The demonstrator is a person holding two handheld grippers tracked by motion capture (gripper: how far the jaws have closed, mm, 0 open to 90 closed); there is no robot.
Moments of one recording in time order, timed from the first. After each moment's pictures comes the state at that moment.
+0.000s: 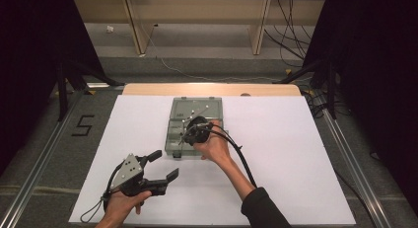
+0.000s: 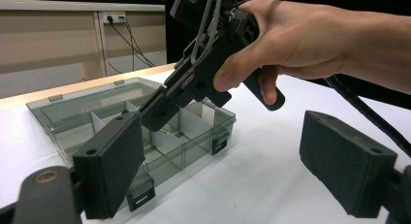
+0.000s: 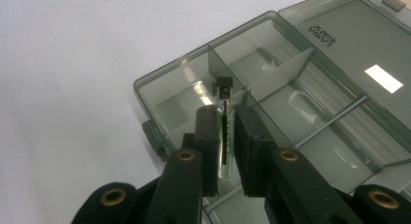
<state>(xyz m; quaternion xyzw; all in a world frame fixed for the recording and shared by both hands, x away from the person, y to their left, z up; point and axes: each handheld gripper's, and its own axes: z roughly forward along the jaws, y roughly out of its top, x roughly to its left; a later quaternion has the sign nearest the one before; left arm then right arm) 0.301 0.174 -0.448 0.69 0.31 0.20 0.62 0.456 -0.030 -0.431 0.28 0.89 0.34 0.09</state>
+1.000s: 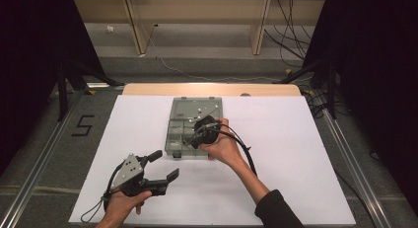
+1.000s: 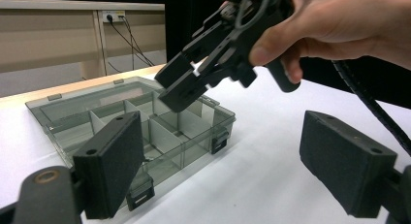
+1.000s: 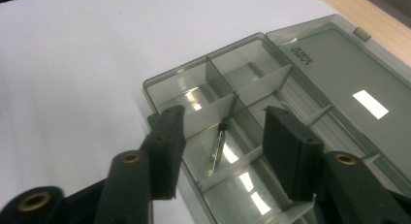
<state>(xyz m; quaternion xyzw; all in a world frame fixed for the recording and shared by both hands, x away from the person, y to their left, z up) 0.301 0.174 -0.449 0.70 0.31 0.20 0.61 0.443 -0.053 -0.410 0.24 0.89 0.37 0.12</state>
